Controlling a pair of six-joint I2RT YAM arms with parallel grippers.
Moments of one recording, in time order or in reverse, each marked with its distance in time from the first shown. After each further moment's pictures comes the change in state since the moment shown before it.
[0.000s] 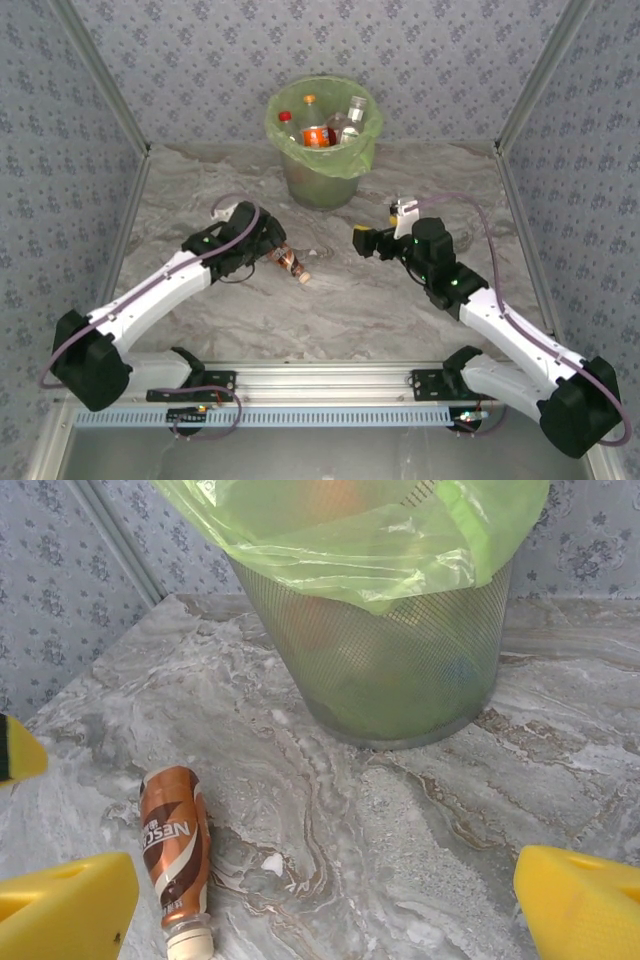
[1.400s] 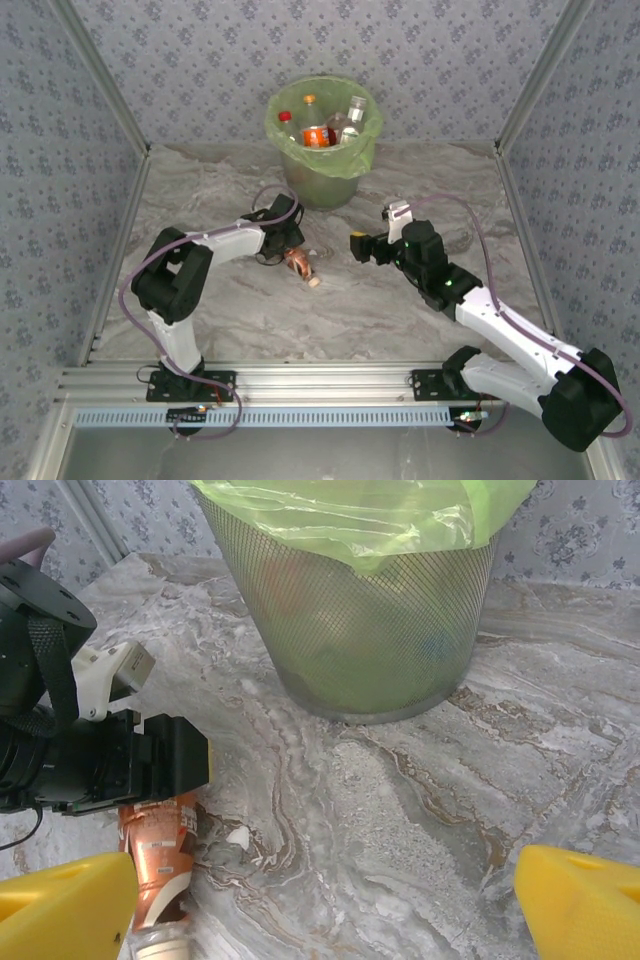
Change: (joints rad) left arm 0.063 0.580 0.145 0.296 0.105 0.111; right arm 0.056 0.021 0.004 -0.049 0.103 -0.048
